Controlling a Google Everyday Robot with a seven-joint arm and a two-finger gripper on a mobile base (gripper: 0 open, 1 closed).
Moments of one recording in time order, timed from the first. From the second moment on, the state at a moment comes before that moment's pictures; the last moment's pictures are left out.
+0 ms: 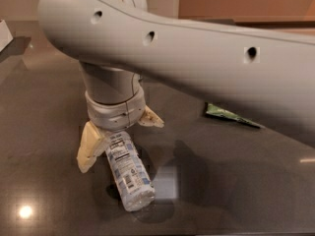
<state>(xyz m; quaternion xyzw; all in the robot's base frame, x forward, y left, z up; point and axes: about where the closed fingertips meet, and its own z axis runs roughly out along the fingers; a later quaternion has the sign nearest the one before) 0.396 0.066 0.858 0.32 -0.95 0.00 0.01</state>
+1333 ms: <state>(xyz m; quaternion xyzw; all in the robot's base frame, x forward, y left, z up) 0.403 0.059 0.846 0.31 -0.95 -0.01 0.02</state>
